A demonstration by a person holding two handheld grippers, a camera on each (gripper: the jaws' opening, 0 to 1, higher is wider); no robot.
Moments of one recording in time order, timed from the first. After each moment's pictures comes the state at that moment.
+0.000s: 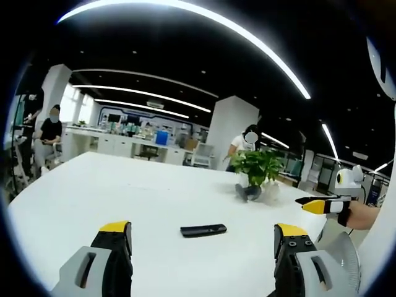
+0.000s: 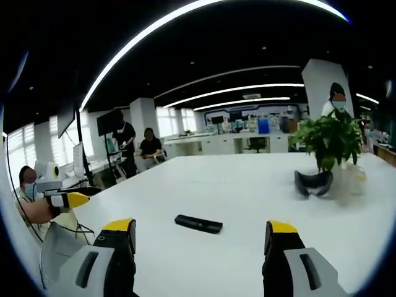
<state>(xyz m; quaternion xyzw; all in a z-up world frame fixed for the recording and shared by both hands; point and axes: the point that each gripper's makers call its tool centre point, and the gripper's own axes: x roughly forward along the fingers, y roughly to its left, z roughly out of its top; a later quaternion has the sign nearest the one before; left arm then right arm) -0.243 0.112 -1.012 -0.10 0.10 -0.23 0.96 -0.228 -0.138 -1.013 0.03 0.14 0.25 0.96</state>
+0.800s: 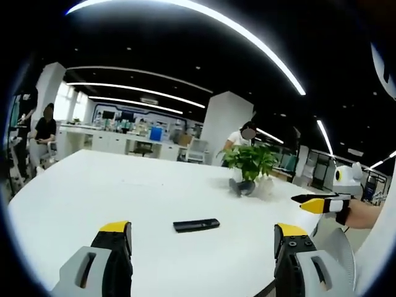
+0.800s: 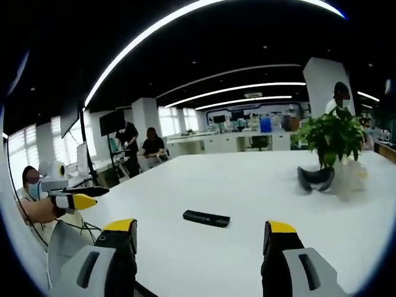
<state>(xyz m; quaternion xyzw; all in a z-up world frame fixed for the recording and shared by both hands) -0.264 0.099 -1.023 -0.09 0.12 -0.25 0.96 -0.262 -0.128 -1.019 0.04 0.14 0.26 0.95</state>
